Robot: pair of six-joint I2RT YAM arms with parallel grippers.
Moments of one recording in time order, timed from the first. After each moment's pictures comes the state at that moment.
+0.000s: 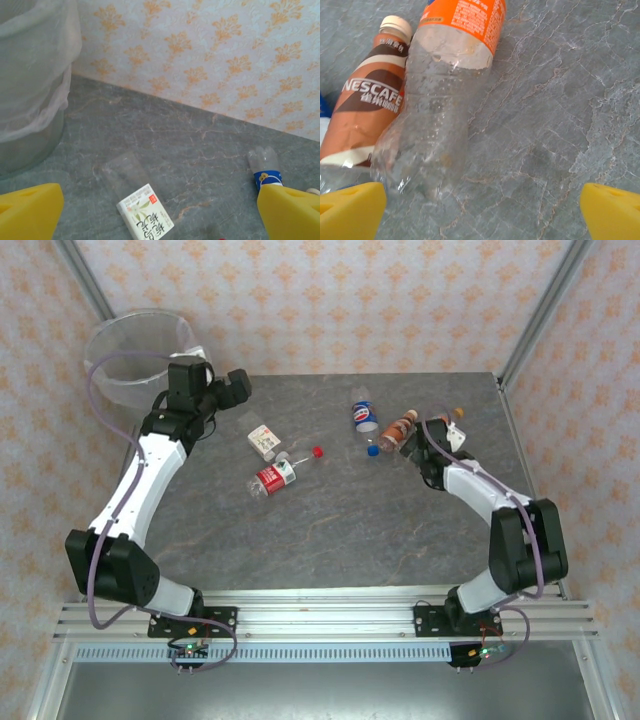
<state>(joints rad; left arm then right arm) -0.11 1.44 1.40 -0.46 -0.09 -0.43 0.22 1.55 0.98 -0.36 0.33 0.82</state>
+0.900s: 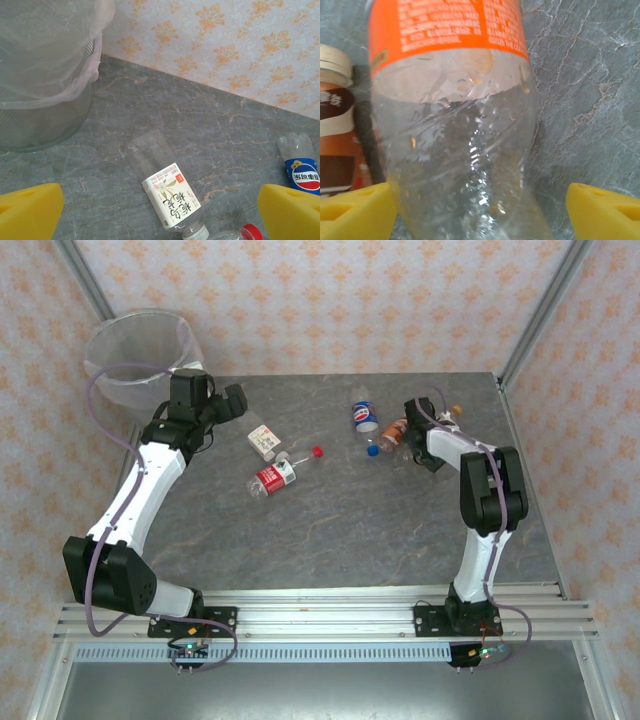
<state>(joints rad) -0.11 1.41 1.33 -0.50 -0.15 -0.43 0.17 1.96 1.32 -0.47 0.34 0.99</state>
